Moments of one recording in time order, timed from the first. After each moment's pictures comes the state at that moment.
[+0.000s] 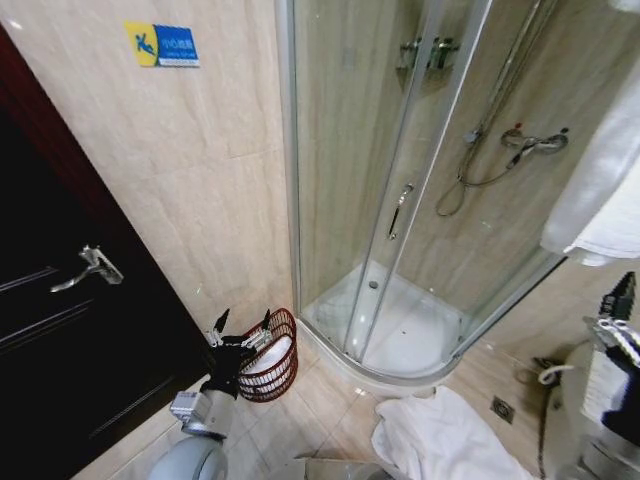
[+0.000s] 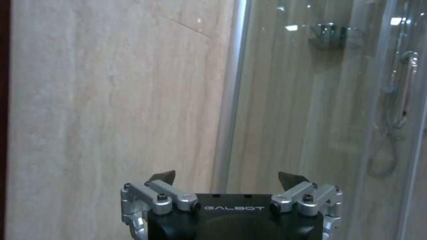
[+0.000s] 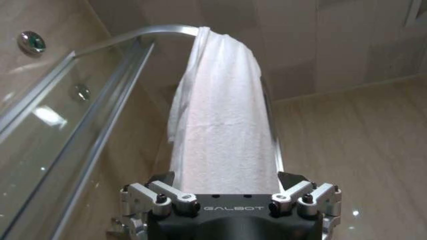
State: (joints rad) left arm 1.87 -1.57 -0.52 -2.42 -0.10 0.03 0.05; right arm -1.84 1.61 1.10 2.50 0.28 0.63 0.06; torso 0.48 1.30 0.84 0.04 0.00
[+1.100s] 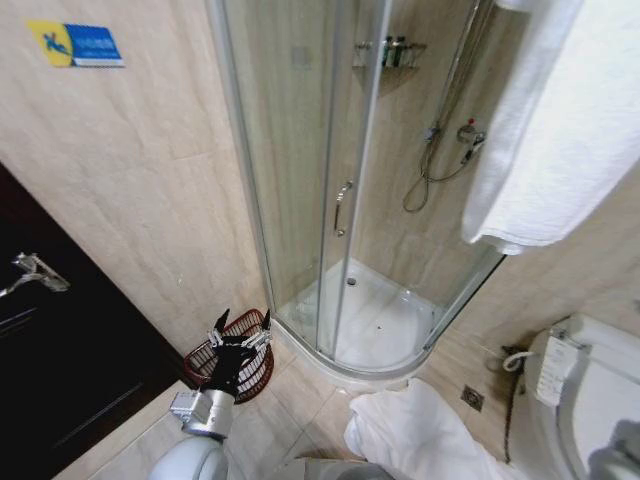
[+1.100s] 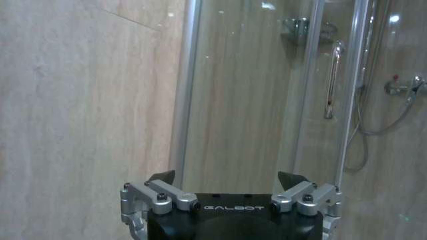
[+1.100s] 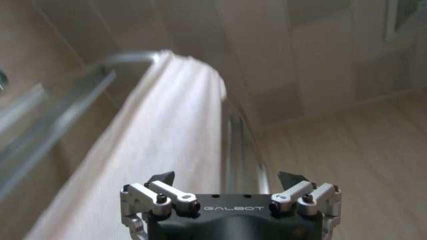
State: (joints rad) left arm 1.87 -1.57 -0.52 -2.42 -0.10 0.03 0.05; right arm -1.69 1.31 1.32 2.50 0.57 0.53 0.06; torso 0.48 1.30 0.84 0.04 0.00
